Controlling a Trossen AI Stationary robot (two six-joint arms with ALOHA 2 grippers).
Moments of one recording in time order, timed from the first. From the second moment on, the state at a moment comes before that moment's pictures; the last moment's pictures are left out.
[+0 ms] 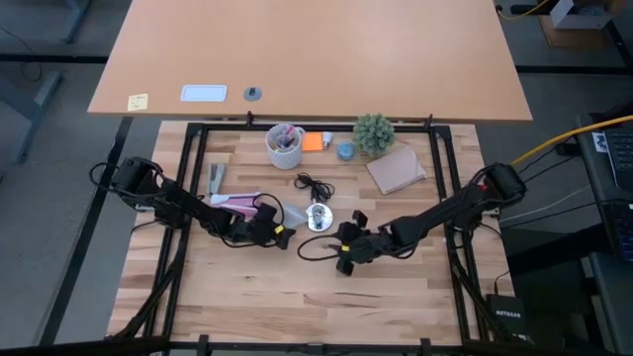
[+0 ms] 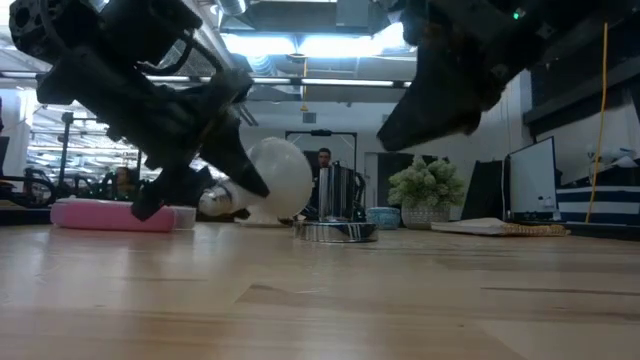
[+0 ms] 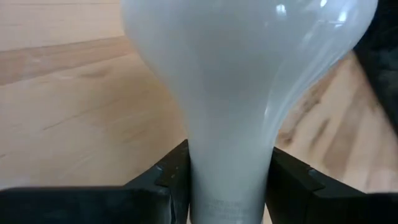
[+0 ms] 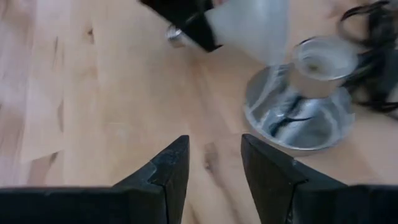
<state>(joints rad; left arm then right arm) -0.29 1.63 0.53 0.43 -0.48 -1.23 0.39 1.64 0.90 -0.04 0.46 0.56</state>
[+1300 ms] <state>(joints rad) -0.22 1.73 0.73 0.86 -0.57 -0.54 0.22 1.39 0.90 -0.28 0.68 0.19</state>
